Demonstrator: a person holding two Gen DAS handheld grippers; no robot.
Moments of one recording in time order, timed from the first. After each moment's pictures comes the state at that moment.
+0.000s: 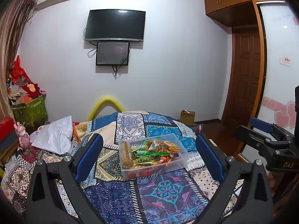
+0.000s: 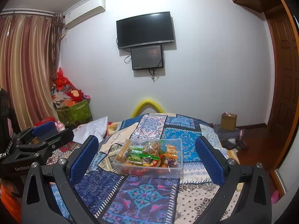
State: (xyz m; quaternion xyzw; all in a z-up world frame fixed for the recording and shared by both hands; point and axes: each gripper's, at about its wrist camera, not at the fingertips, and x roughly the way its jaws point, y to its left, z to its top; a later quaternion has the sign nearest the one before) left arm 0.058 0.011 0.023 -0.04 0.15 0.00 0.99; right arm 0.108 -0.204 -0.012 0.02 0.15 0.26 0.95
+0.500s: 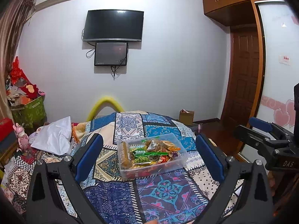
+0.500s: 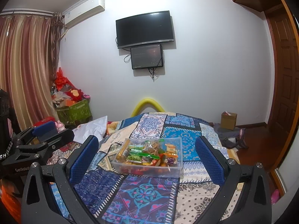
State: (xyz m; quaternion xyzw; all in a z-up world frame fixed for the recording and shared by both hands) left arm 0.058 0.007 0.021 -0.03 0.15 0.00 0.99; right arm 0.108 -0.205 -0.013 0.02 0.15 0.26 0.95
